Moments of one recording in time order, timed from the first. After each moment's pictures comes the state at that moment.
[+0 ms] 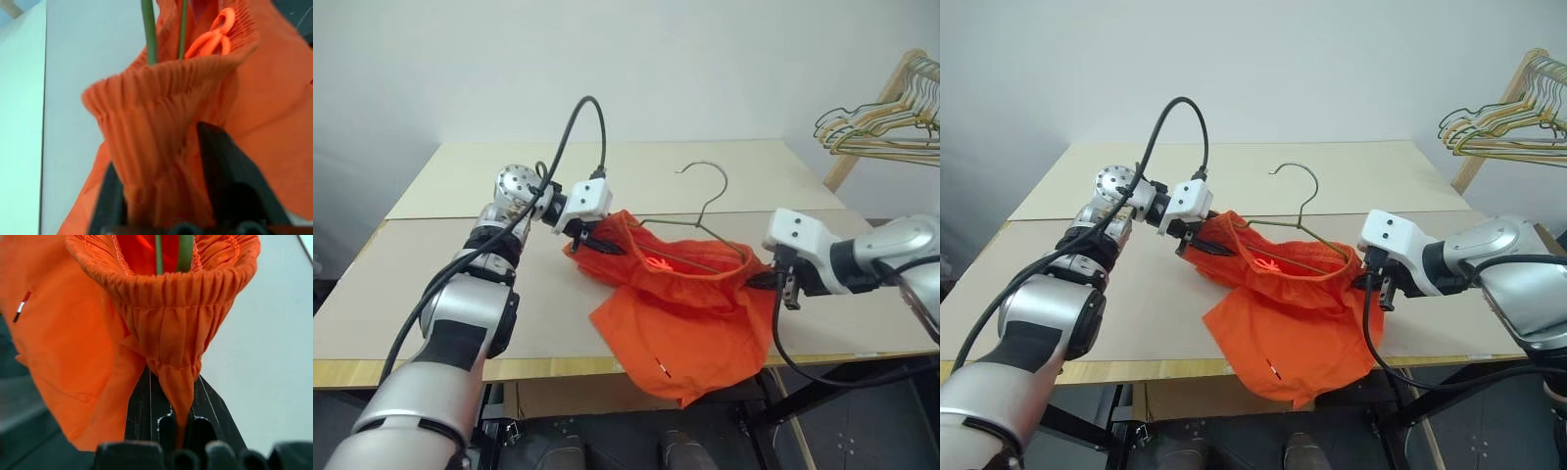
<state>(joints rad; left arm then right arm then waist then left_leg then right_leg) -1.24 0.38 -0.17 1.19 0.04 -0.44 -1.58 -0.52 -1.15 0.13 -0.39 0.35 0.97 1.12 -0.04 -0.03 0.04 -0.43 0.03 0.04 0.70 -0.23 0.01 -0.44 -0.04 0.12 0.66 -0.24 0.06</state>
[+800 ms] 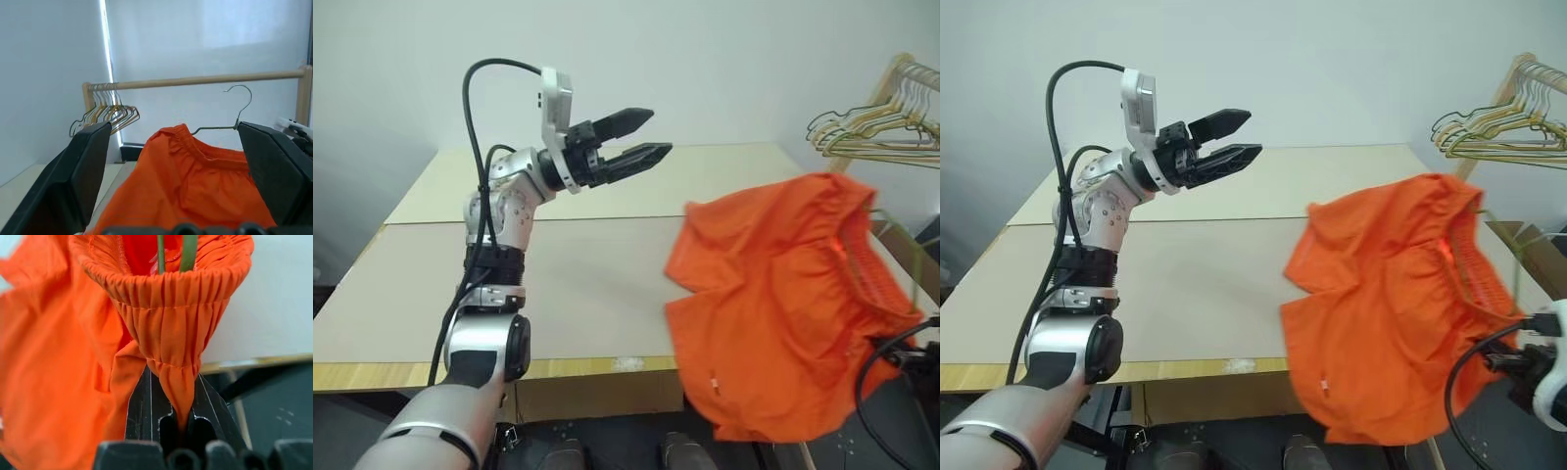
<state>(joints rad) -1.00 0.24 0.16 0.26 -0.52 0.49 -1.11 0.18 -0.67 -1.11 -0.79 0.56 1.61 0.60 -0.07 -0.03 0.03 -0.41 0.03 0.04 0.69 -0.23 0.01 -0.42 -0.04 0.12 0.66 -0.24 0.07</state>
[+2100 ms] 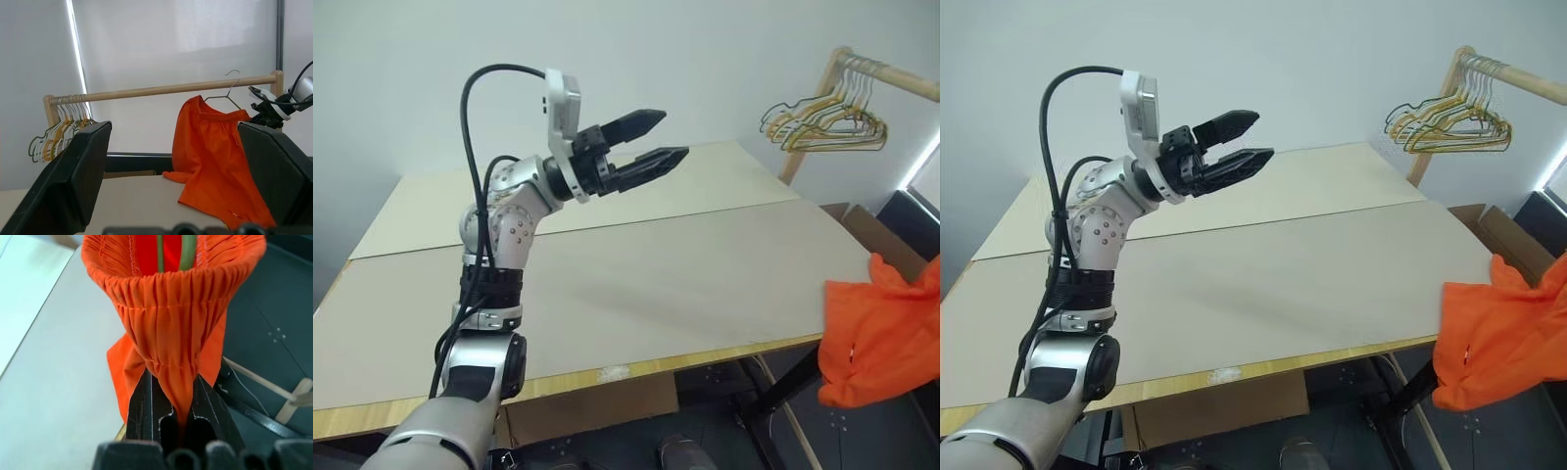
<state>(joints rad) -0.94 0.27 0.09 0.13 -0.61 0.52 -1.01 -0.20 -1.26 -1.24 0.49 1.30 1.61 -0.47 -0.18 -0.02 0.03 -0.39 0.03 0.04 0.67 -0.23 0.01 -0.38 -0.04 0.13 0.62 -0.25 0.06</state>
